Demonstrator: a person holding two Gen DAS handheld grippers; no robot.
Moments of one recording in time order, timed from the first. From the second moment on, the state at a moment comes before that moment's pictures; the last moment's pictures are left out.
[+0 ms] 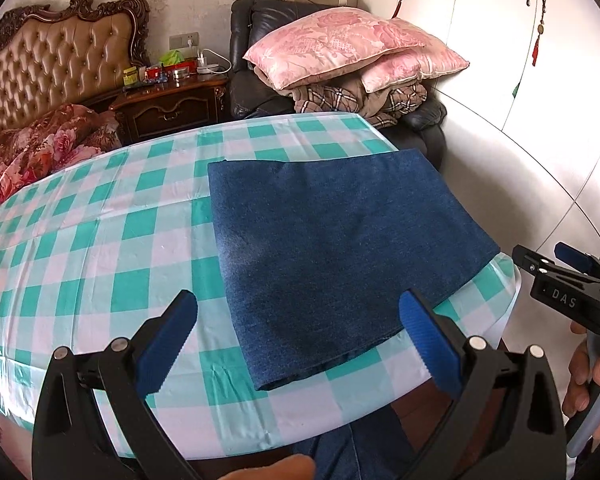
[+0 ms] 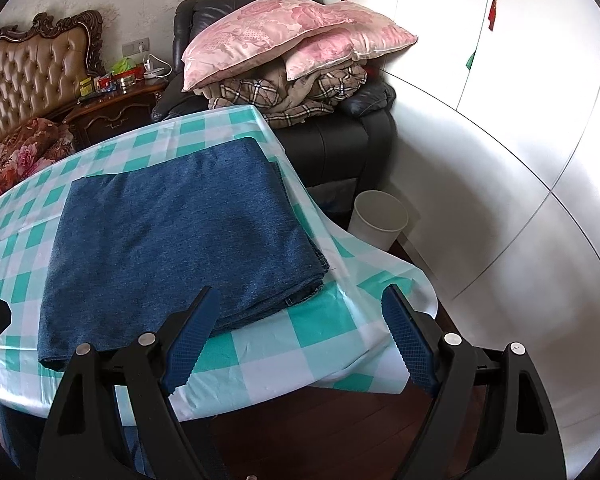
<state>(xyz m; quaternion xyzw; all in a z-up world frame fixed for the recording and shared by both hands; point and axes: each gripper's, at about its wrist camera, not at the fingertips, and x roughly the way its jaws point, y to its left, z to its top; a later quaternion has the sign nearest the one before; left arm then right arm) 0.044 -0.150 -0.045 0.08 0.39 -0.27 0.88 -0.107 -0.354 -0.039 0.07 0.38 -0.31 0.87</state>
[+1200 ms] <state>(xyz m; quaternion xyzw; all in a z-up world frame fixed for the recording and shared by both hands) 0.046 -0.158 -0.047 0.09 0.39 -0.28 0.88 -0.103 -0.356 -0.044 0.08 0.39 -0.30 0.87</state>
